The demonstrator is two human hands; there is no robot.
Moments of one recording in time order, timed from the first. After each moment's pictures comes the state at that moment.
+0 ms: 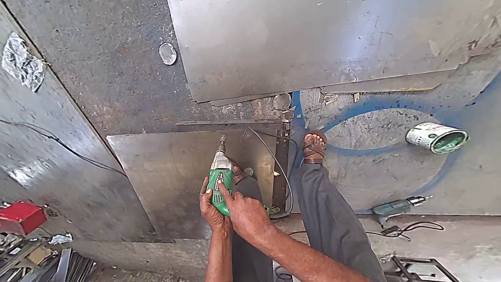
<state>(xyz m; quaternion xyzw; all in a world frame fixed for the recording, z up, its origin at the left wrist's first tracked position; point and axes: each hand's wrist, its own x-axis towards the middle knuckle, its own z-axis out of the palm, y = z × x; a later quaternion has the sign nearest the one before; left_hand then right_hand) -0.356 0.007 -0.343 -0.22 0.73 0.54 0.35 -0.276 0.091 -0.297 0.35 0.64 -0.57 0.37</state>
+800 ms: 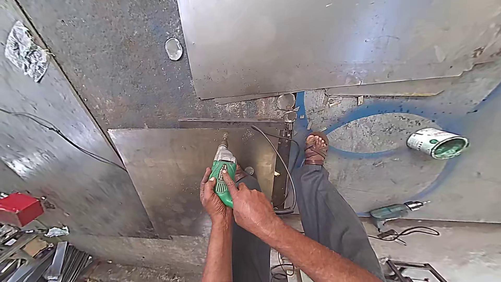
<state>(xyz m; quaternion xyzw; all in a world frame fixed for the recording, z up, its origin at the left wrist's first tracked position) -0.360 0.041 -0.341 -0.22 0.75 0.53 0.33 -0.279 0.116 -0.299 0.37 0.62 -0.57 0.39</state>
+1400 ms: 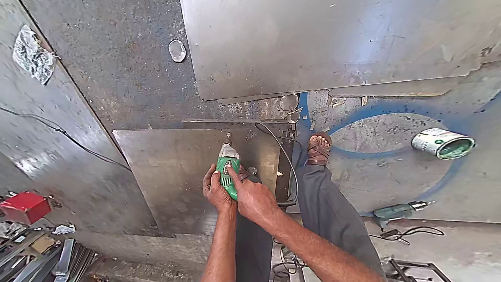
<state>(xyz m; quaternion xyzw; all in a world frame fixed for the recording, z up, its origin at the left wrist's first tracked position) -0.363 0.059 -0.357 -0.19 0.81 0.48 0.26 -0.285 0.127 -0.313 0.38 0.62 -0.56 0.39</state>
